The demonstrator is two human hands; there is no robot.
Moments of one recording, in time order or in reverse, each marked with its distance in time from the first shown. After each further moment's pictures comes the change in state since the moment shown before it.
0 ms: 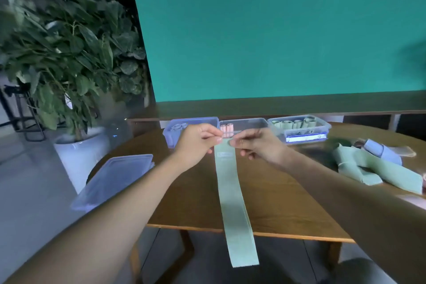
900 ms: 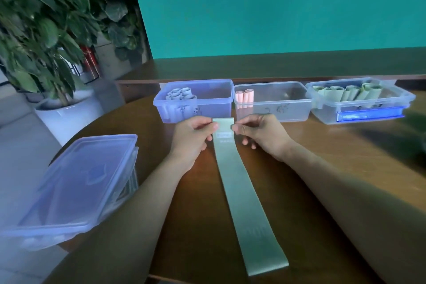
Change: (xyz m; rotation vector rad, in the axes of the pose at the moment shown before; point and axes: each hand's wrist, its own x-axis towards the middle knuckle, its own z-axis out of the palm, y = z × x) left_hand 0.077 -0.155 0.035 -0.280 0.226 -0.305; right_hand 0.141 0.128 0.028 -0.113 0.038 0.035
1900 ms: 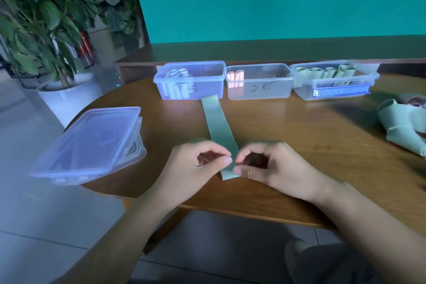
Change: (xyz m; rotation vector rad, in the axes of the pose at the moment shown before) left_hand -0.173 0.033 -0.028 0.390 -0.316 0.296; right_hand -0.180 -0.025 -0.016 -0.271 -0.290 -0.352
